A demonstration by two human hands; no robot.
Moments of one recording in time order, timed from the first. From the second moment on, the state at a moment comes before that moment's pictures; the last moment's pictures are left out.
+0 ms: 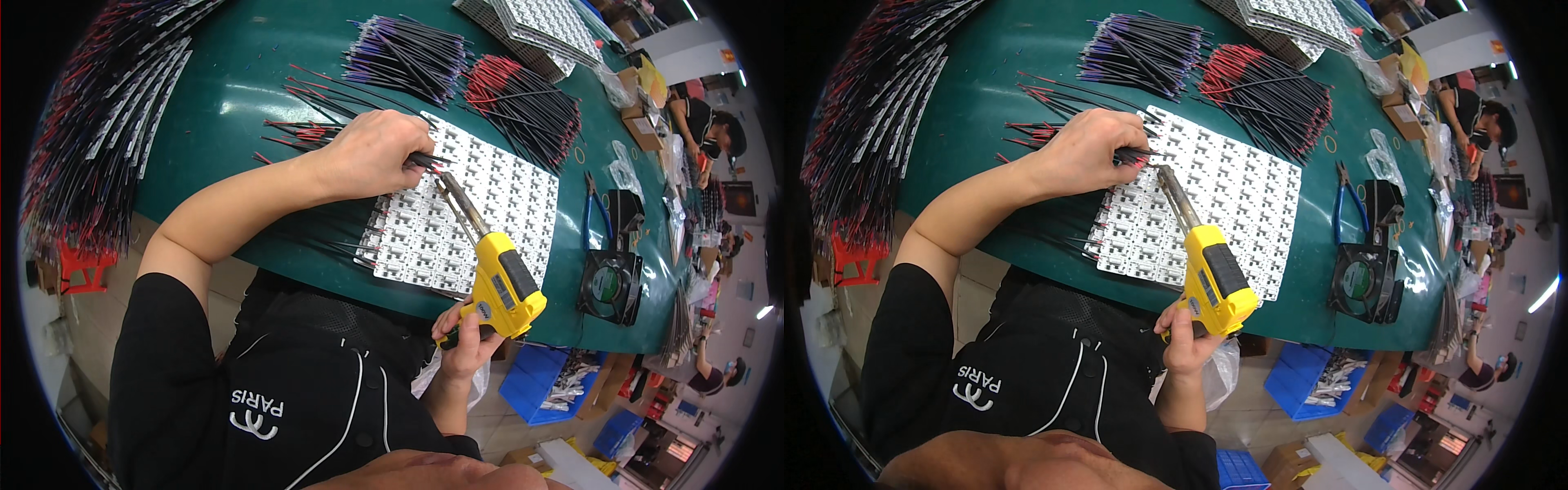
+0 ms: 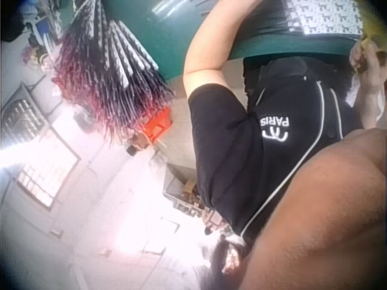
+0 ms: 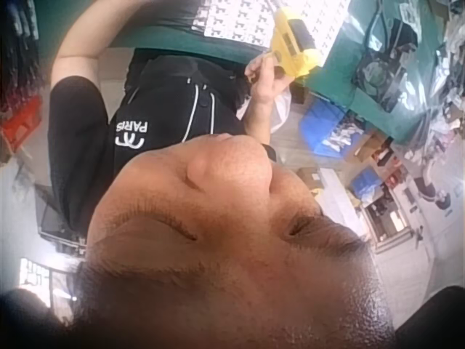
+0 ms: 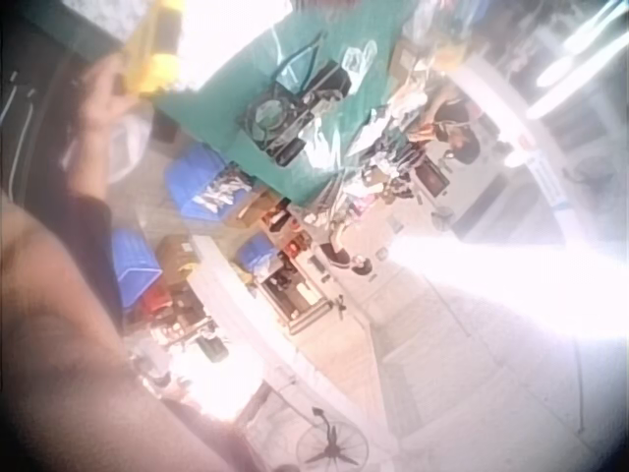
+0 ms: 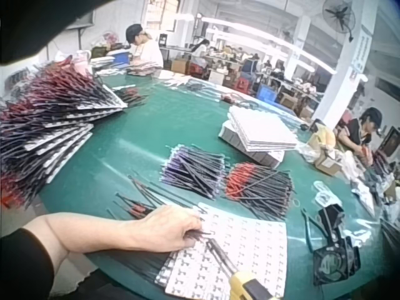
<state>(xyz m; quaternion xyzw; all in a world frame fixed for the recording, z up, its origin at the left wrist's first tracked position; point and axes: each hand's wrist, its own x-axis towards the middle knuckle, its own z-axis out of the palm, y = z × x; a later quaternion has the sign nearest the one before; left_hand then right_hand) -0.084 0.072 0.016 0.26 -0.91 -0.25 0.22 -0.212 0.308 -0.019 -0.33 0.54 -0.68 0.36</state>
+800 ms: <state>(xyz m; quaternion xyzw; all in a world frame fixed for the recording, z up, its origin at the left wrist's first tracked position) -0.085 0.063 0.013 0.23 -0.89 -0.33 0.22 -0.207 0.312 -0.014 -0.28 0.55 -0.71 0.36</state>
